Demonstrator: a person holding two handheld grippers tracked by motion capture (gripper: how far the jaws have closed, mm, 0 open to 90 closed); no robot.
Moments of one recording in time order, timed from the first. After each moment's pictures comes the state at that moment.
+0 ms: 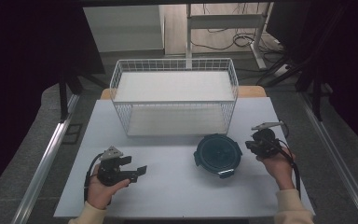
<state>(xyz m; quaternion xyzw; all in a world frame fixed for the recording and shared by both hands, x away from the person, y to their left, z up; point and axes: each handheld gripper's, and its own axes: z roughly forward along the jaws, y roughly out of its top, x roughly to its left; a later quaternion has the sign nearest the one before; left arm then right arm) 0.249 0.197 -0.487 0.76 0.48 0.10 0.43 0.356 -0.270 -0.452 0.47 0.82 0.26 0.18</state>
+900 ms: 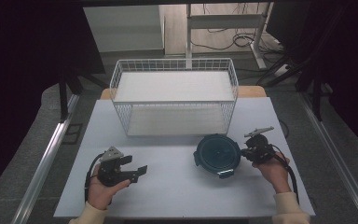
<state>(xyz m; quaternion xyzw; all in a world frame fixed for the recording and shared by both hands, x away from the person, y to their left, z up) 0.248 0.196 -0.487 0.76 0.47 0.11 0.44 0.350 -0.258 -0.470 0.46 0.84 0.23 0.15</state>
